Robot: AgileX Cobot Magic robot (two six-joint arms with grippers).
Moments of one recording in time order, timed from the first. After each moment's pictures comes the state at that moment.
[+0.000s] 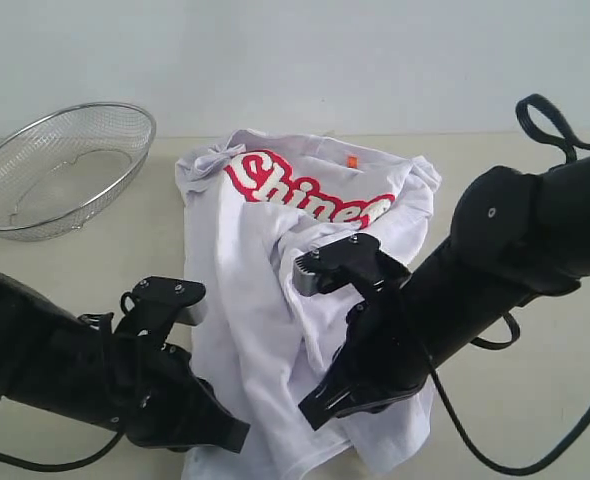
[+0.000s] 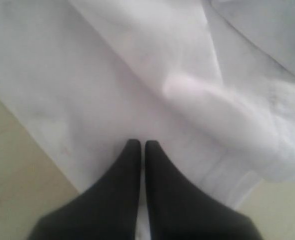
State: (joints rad) left arm -0.59 1.78 -0.57 -1.60 0.29 1.39; right arm 0.48 1.72 -0.82 0.72 0.53 -0.72
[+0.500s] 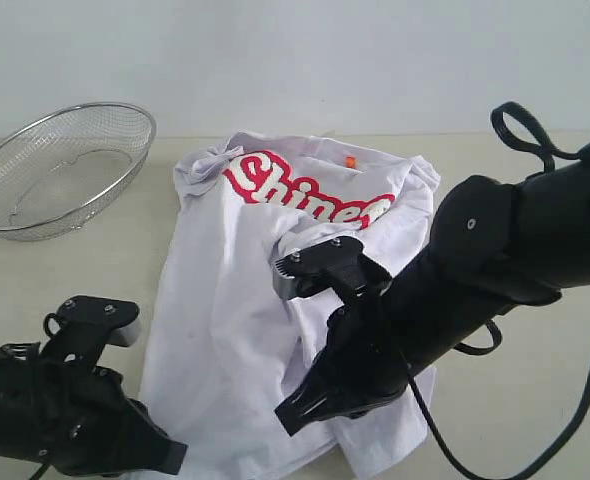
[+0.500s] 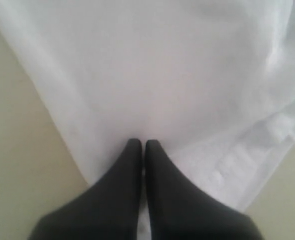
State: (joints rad) left arm -0.54 1.63 -0.41 -1.60 0.18 1.35; right arm 0.54 1.72 -0.82 0.73 0.48 -0.66
